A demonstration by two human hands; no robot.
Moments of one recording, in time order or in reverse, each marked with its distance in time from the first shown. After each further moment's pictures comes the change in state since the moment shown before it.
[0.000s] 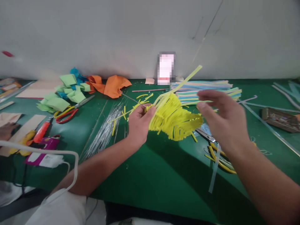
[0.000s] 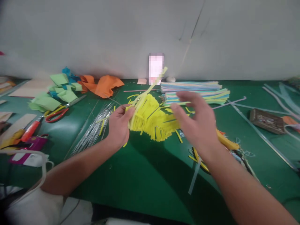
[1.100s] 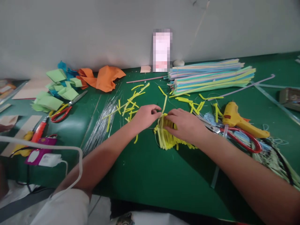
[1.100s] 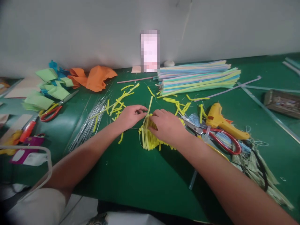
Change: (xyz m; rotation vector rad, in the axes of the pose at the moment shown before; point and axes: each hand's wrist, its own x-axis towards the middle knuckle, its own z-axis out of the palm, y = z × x) left_hand 0.031 -0.037 0.004 0.708 -0.627 0.010; right_hand -0.013 0.047 0.065 -0.579 -0.608 -0.403
